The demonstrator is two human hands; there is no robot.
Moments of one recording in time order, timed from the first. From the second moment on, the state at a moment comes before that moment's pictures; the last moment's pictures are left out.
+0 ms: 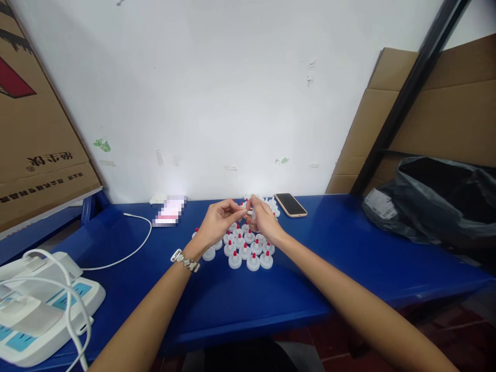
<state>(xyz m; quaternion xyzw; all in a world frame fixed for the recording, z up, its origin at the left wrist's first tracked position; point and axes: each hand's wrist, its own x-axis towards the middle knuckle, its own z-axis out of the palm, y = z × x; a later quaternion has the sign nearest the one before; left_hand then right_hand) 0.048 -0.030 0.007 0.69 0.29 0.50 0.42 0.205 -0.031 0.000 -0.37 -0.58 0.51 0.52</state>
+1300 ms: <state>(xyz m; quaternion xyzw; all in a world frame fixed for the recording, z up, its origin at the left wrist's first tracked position) 0.009 -0.010 -0.003 0.79 0.49 0.36 0.04 0.176 0.133 0.010 -0.56 -0.76 0.13 0.29</state>
